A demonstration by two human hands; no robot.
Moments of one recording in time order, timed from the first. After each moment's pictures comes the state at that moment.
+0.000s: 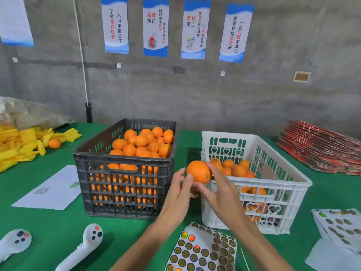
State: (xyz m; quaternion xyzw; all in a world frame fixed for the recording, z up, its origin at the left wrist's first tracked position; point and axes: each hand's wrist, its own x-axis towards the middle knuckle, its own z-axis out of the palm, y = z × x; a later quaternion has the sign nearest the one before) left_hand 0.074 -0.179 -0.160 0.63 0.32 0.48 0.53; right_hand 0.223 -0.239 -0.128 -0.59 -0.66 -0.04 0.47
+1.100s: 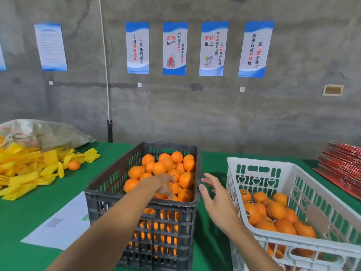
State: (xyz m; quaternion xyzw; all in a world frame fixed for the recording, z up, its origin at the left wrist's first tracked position) left_hand 0.007 0.073 -0.065 0.80 0.57 -0.05 0.19; right_hand 0.196 -0.082 -0.103 -0.61 -0.63 0.08 0.48
